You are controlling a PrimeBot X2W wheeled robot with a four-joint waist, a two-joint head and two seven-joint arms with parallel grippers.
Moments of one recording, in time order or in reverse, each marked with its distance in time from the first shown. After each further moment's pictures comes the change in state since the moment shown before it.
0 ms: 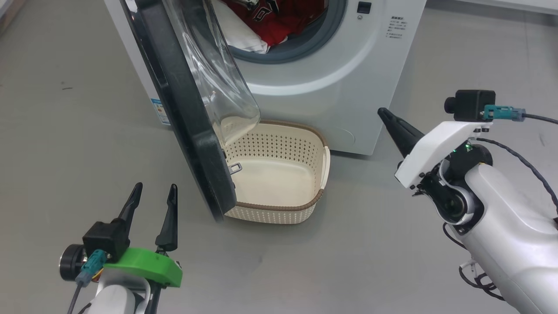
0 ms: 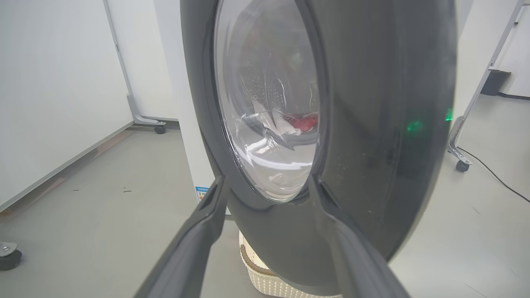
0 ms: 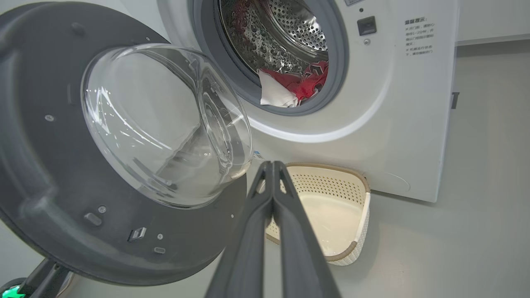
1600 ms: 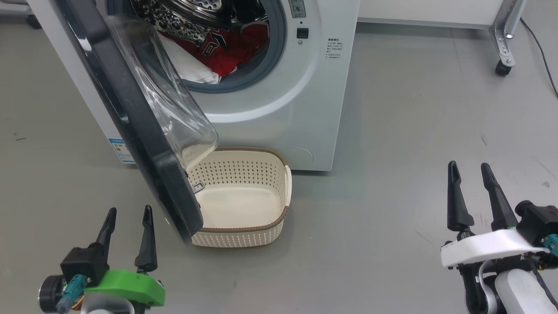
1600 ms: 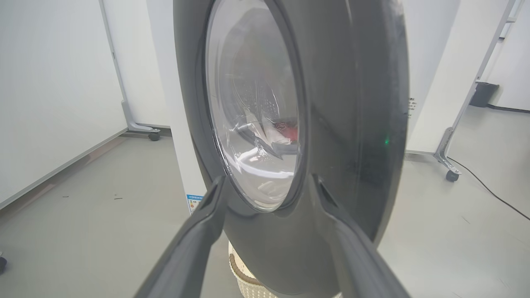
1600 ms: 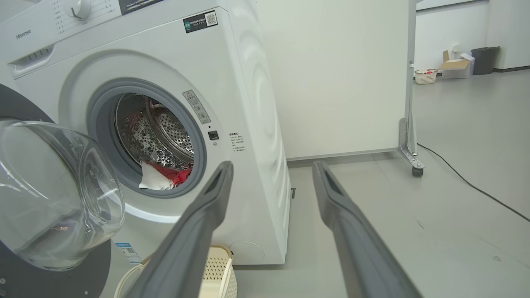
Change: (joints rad) left arm 0.108 -0.003 0.101 -0.039 0.006 -0.002 0.000; right arm 0.552 0.079 -0.426 -0.296 -0.564 -0.203 -0.369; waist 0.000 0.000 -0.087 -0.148
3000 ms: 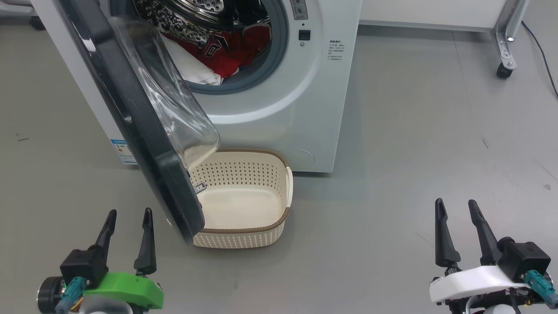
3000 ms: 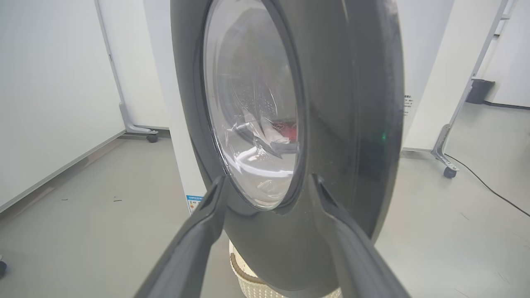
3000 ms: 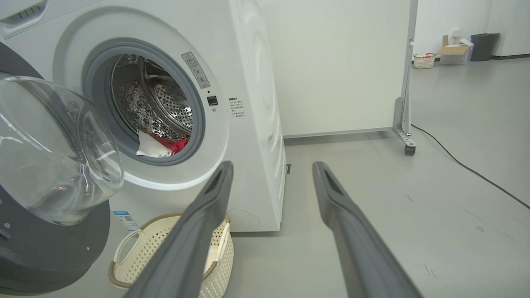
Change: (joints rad) left arm 0.007 -0.007 0.020 0.004 0.028 -0.008 0.000; right arm 0.145 0.111 -0.064 -0.011 -0.156 0.107 0.000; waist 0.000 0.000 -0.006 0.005
